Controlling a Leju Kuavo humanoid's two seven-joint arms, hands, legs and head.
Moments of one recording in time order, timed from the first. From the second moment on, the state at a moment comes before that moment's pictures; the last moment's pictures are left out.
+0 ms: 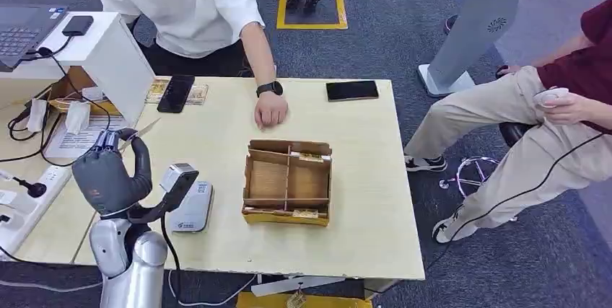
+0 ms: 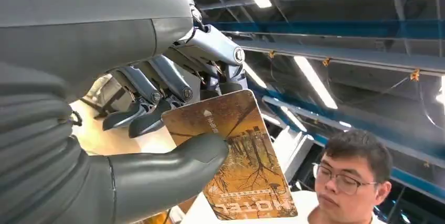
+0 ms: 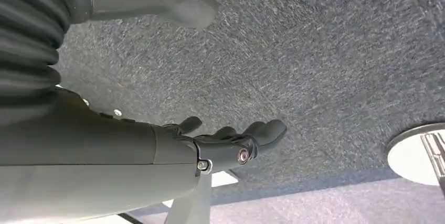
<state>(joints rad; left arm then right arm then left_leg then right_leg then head) -0.19 -0.30 0.18 -1.52 -1.29 0.70 -0.33 -0.14 0.27 -1.56 -0.47 1.06 -0.69 -0.36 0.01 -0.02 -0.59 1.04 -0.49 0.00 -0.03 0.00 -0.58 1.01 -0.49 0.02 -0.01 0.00</state>
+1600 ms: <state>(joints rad) -0.07 -0.29 0.18 -1.65 -1.25 0.70 -0.31 -0.14 0.30 -1.56 -0.52 1.03 -0.69 -0.34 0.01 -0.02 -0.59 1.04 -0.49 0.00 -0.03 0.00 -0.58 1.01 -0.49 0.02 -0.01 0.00</state>
